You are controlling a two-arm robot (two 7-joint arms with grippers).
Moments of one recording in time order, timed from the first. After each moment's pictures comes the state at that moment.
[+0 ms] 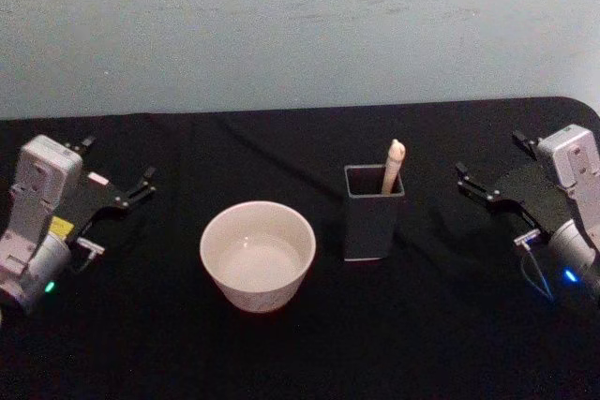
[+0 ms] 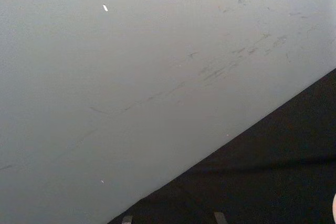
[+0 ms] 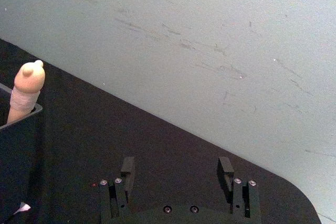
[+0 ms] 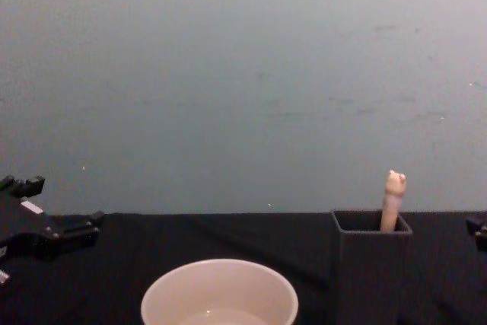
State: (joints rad) left arm -0.20 0.60 0.45 -1.41 -0.25 -0.12 0.03; right arm 0.20 0.60 -0.45 -1.41 0.25 -0.12 -0.03
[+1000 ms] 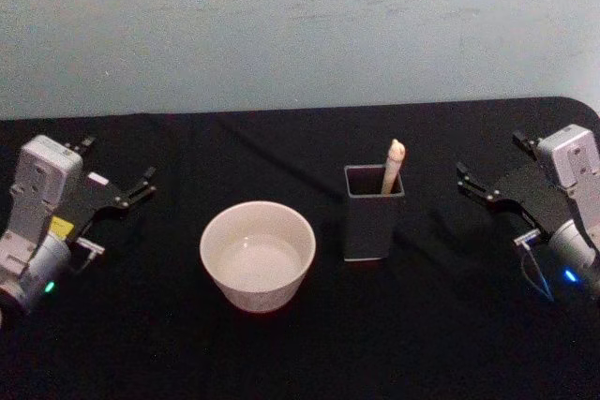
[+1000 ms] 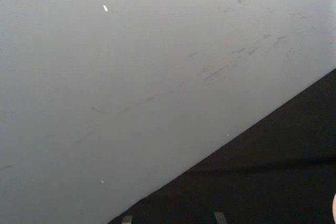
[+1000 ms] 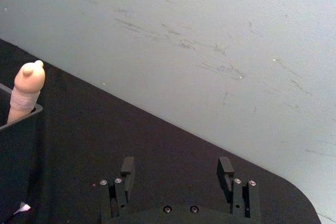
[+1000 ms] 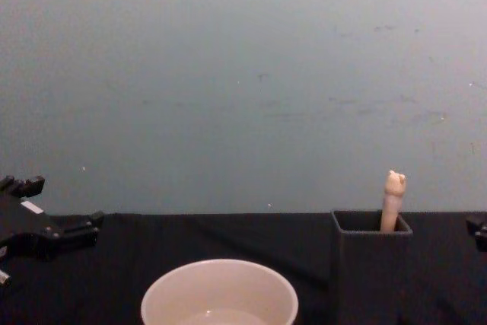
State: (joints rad) left arm -0.20 0.60 0.45 -1.41 -0.25 -0.12 0.03; right arm 0.20 0.60 -0.45 -1.41 0.25 -0.12 -0.03
